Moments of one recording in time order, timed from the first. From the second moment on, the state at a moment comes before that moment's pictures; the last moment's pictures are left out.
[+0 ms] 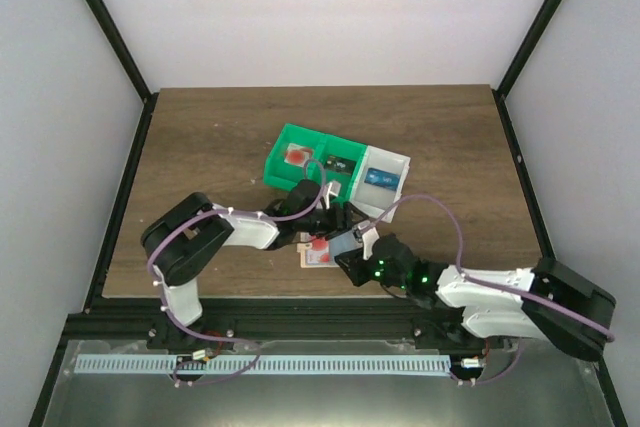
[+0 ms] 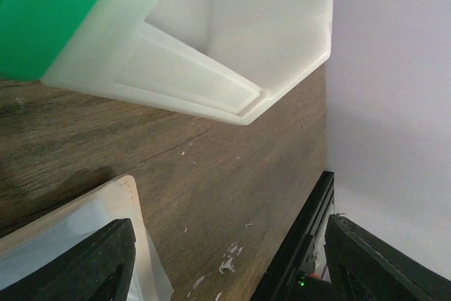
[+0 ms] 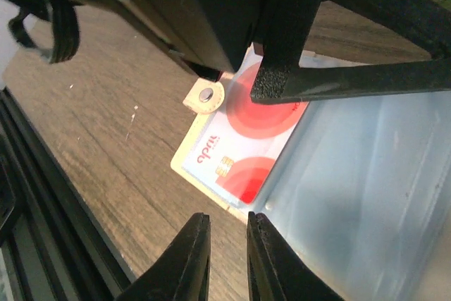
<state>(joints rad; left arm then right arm) -0.83 1.83 0.80 0.51 0.47 -1.12 1.00 1.10 0.20 0.37 -0.05 0.63</state>
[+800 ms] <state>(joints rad) -0.73 1.45 0.53 0.16 0.27 -0.96 0.88 1.35 0.29 0.43 -0.22 0.77</state>
